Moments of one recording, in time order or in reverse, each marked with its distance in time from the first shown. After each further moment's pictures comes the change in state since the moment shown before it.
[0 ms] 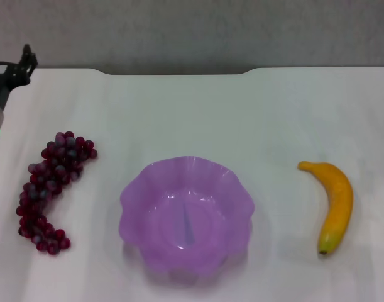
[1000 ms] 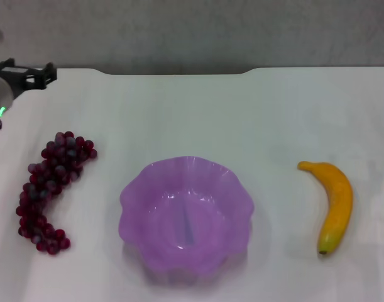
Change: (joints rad) left arm 0.091 0.027 -0.099 -0.550 0.009 -0.846 0.211; right arm -0.007 -0.005 0.007 0.005 0.003 0.037 0.007
